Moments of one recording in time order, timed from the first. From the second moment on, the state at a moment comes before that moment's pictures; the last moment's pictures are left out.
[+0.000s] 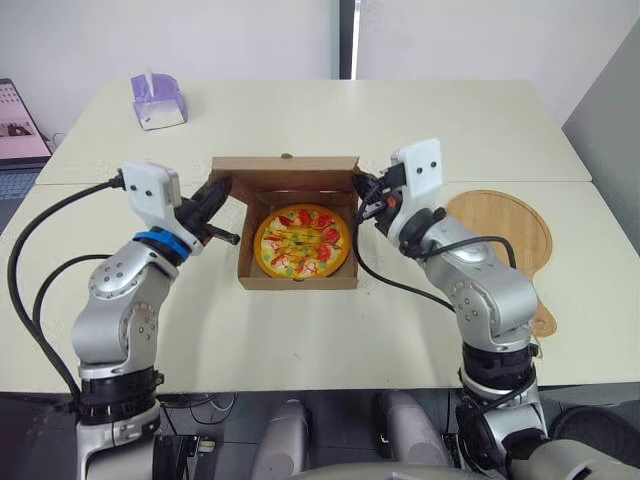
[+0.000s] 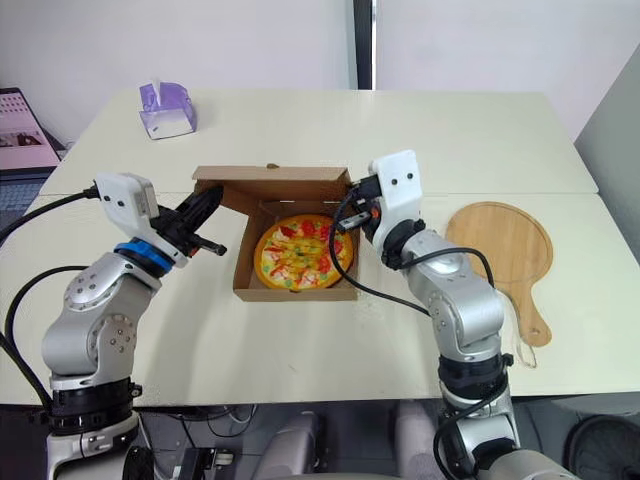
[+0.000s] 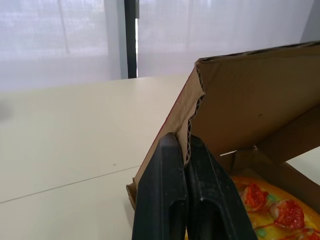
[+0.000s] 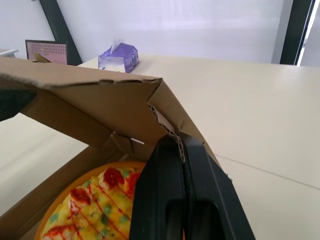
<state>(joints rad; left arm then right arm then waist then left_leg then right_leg) -0.28 0.45 0.29 -0.25 -0.47 0.45 -0.47 -0.53 -0.02 0.09 -0.46 0.23 0.91 0.24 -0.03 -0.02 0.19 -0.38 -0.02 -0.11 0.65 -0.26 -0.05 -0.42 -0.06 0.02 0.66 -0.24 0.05</state>
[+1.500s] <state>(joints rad) -0.18 0.41 0.25 -0.17 -0.39 0.20 -0.47 -0.91 -0.34 0.04 0.33 0.31 0.39 0.74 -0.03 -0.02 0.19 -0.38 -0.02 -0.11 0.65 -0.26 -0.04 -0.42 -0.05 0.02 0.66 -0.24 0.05</state>
